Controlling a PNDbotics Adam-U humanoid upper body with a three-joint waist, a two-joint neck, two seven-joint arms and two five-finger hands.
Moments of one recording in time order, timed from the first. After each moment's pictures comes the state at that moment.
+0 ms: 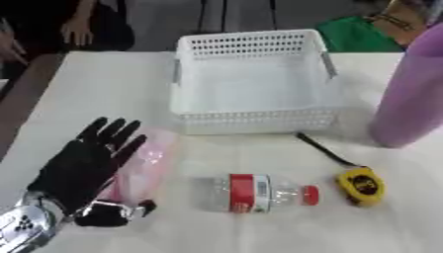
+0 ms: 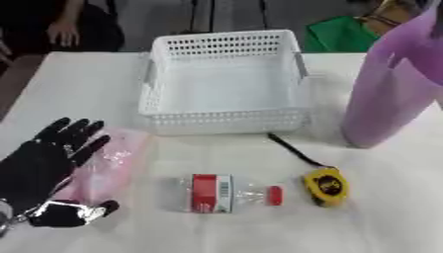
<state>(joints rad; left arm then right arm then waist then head) -0.30 0.92 -0.48 -1.99 -1.27 0.35 -0.20 -0.33 -0.27 -0.68 -1.98 0.08 -0.35 -0.08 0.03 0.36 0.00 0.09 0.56</state>
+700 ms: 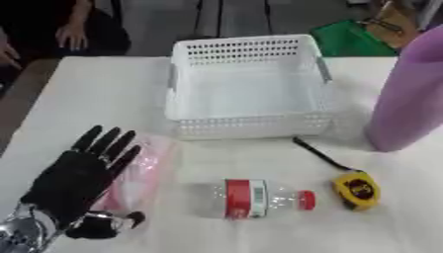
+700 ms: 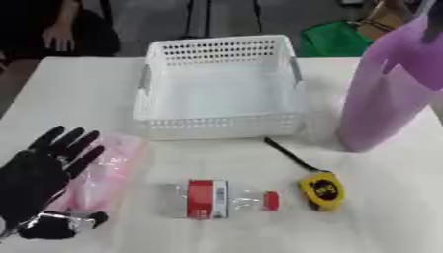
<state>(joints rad) -0.29 0.93 -0.48 -1.99 -1.37 0.34 -0.24 -0.33 -0.27 -0.68 -1.98 0.06 -0.35 -0.08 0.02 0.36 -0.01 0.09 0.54</state>
